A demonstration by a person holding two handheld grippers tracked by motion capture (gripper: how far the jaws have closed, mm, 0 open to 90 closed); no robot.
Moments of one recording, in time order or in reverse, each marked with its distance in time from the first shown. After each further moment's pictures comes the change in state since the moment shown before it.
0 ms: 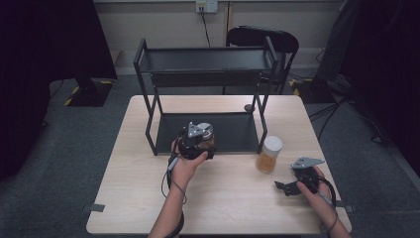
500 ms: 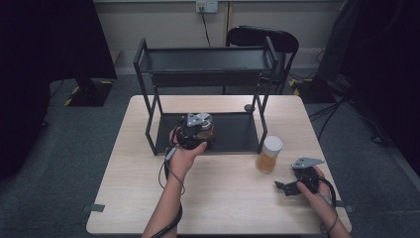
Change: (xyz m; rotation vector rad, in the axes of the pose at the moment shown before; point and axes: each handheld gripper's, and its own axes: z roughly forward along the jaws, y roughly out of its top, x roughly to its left) left arm 0.007 0.028 -0.013 -0.013 -0.002 0.006; right arm 0.000 0.000 0.000 0.000 -0.001 0.000
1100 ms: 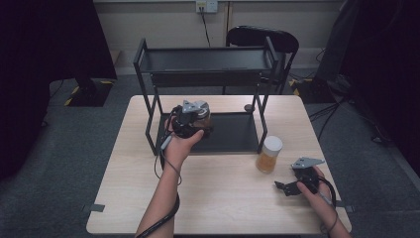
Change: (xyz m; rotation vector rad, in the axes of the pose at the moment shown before) left arm 0.006 0.031 -0.020 -0.015 0.027 0.004; right arm 0.000 0.000 0.000 0.000 0.000 0.000
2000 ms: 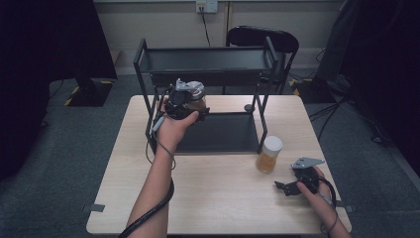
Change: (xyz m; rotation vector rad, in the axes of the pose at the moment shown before) left arm 0.006 0.053 -0.032 0.014 0.037 0.005; right arm 0.000 0.000 0.000 -0.001 -0.001 0.001
